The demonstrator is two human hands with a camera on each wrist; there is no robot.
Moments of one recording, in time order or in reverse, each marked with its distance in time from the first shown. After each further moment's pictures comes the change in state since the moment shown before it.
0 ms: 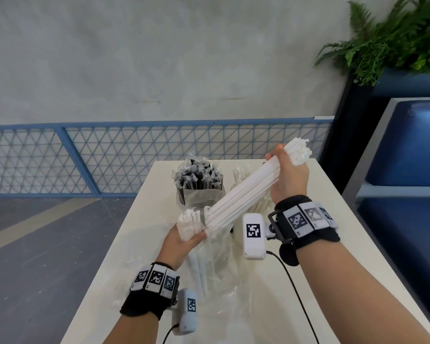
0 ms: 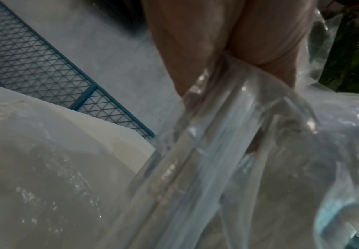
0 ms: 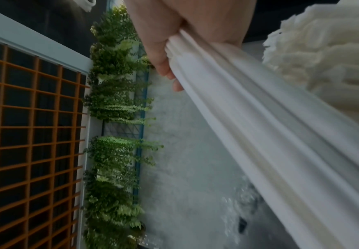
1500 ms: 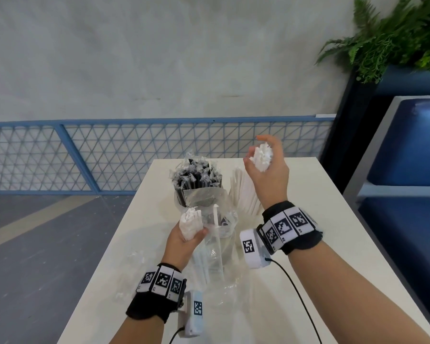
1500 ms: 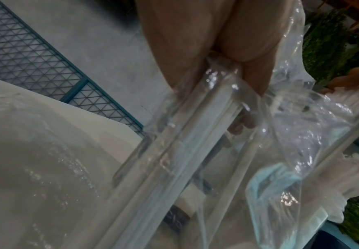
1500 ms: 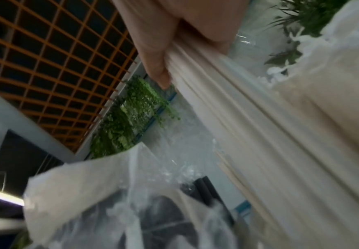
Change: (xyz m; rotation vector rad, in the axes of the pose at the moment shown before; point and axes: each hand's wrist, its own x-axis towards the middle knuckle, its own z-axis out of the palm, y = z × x) left_hand 0.003 -0.001 0.016 -0.038 0.041 0.097; right_hand -0.003 0.025 0.004 -0.623 -0.277 -0.531
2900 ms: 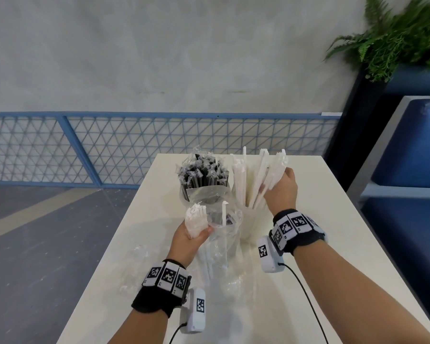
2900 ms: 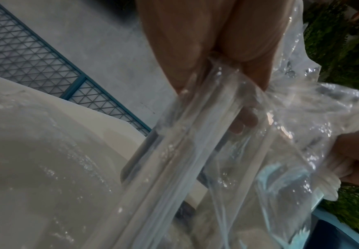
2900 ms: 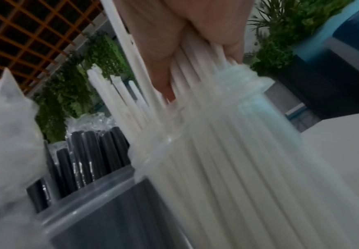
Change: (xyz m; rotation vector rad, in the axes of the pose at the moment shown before) left_hand -0.001 -0.003 -0.002 -0.007 -0.014 -0.045; right_hand -0.006 0.069 -0.010 -0.556 -0.105 0.236
